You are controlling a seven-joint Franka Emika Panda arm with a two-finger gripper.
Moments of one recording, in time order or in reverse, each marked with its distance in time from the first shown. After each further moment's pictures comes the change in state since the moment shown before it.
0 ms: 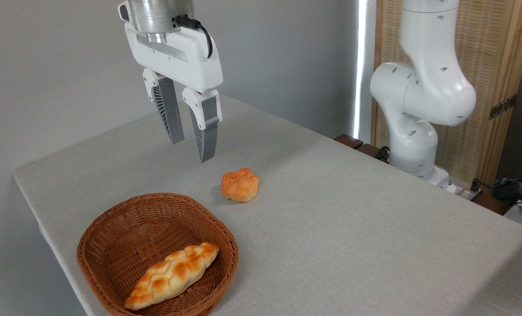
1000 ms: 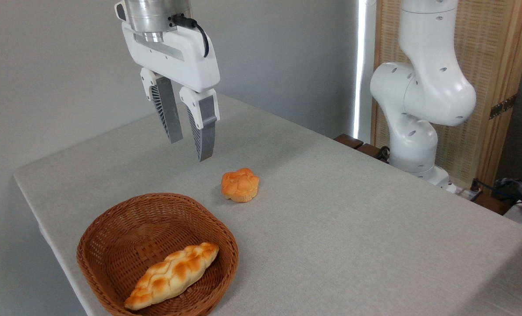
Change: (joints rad) arm -0.003 0.027 -0.001 0.043 0.000 -0.039 0.000
